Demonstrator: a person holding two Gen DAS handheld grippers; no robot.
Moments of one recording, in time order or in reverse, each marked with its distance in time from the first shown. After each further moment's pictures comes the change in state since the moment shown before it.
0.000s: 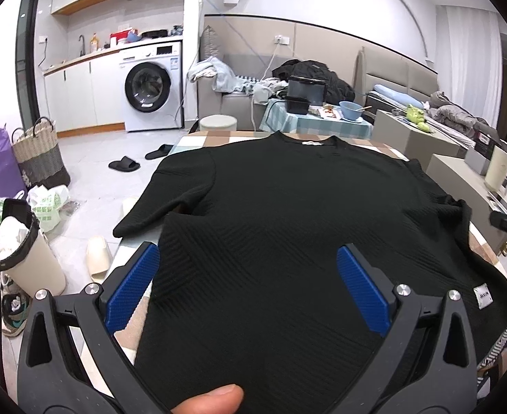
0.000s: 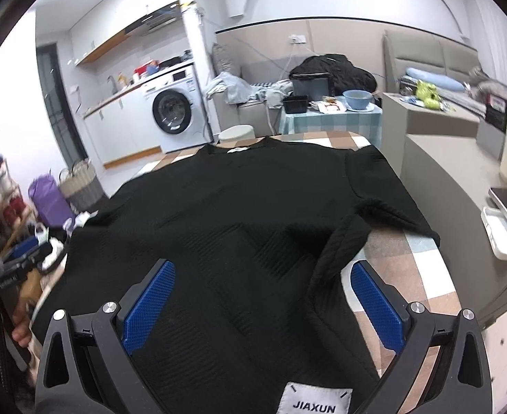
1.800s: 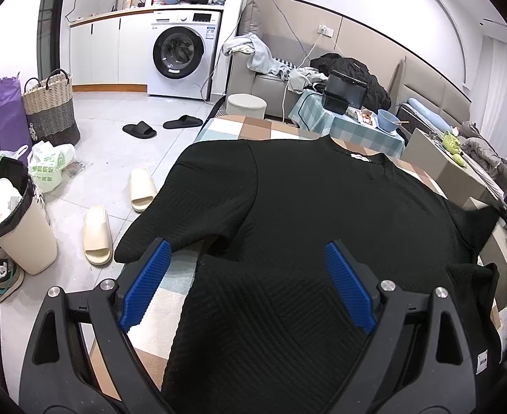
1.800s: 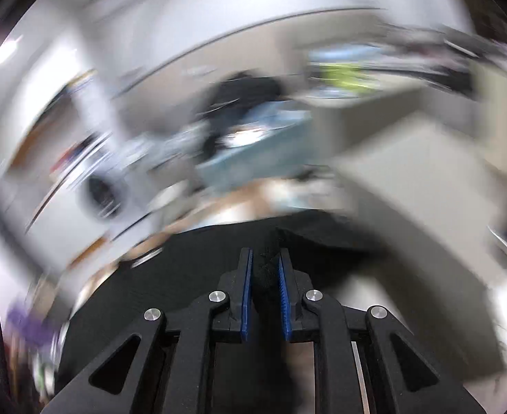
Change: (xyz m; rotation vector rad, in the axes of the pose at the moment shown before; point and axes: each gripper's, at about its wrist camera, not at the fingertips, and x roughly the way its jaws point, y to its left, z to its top) left arm 0.122 0.082 0.055 -0.185 0.088 0.037; right arm 0.101 -0.102 0.129 0.274 -0.093 -0.084
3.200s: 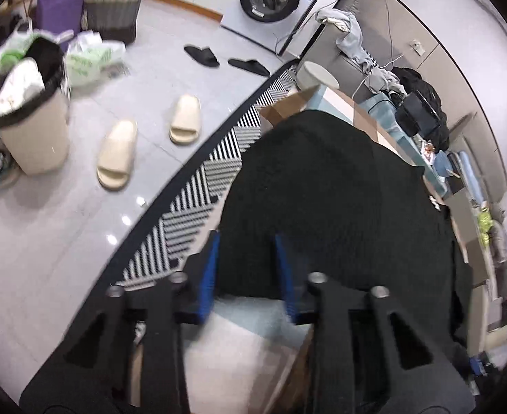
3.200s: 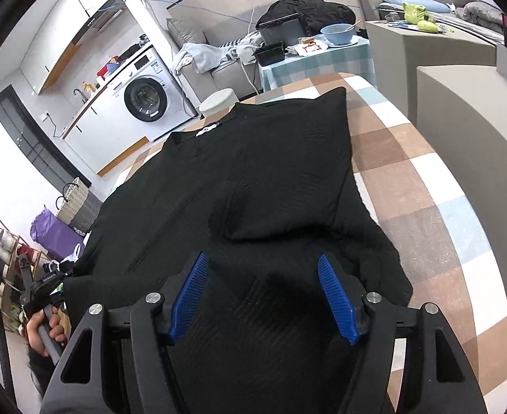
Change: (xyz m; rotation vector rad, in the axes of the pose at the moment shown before) left arm 0.099 0.148 0.012 -0.411 0.188 0.095; right arm -0.022 0.032 -0.085 -0.058 0.321 0.085
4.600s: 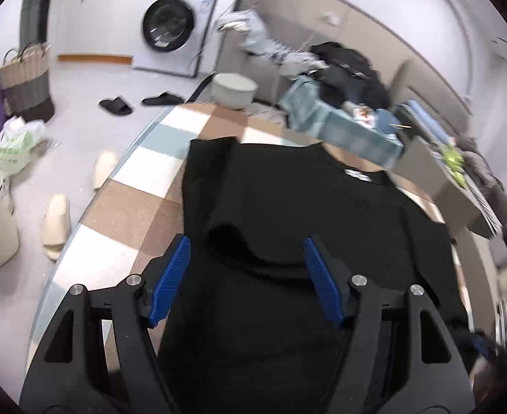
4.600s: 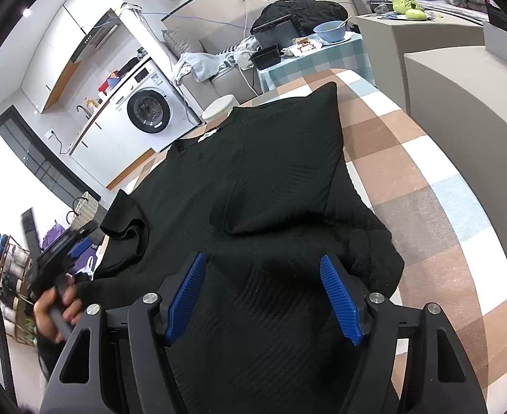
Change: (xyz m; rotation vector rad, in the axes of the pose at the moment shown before) left arm -0.006 -0.201 0.022 0.298 -0.044 -0.121; right arm -0.009 -0.017 -0.009 0.066 -0.017 0.052
